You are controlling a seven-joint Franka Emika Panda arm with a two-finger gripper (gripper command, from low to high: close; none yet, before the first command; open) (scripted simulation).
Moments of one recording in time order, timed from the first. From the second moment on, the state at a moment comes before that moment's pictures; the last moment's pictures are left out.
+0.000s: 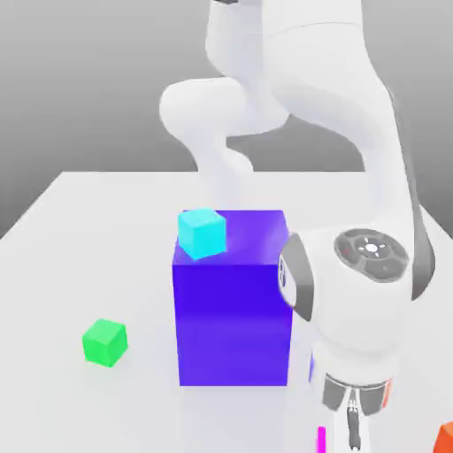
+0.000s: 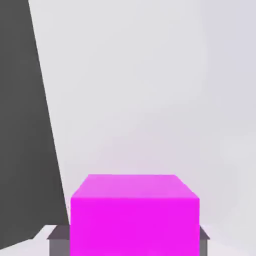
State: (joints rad) arm 0.30 0.53 -0.04 -2.24 0.06 2.77 2.75
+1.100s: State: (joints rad) arm -0.16 0.18 -0.02 -2.46 0.01 2.66 1.67
